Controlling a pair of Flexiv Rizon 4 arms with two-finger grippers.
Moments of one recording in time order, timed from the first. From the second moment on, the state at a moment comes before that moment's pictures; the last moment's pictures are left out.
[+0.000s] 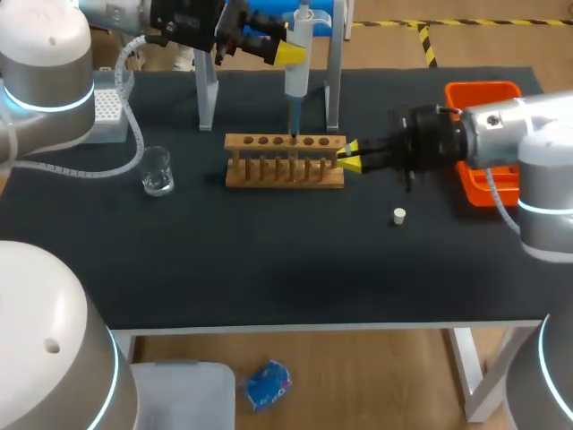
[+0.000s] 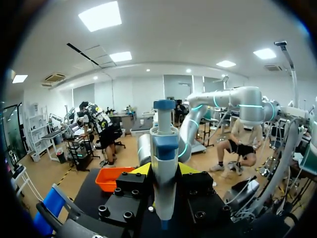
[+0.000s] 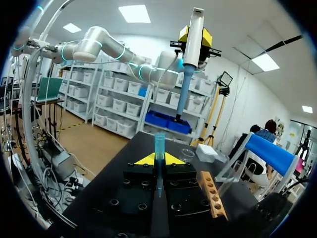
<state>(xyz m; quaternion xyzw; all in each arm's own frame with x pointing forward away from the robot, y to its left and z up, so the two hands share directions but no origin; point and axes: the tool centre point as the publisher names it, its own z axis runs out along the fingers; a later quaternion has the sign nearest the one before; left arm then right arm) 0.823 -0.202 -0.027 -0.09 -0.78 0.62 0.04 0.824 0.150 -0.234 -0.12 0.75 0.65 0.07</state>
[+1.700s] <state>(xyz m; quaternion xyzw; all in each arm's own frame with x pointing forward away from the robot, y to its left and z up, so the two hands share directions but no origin) 0.823 -0.202 -0.027 -0.09 -0.78 0.62 0.04 0.854 0.229 -0.231 -0.16 0.72 0.67 0.08</state>
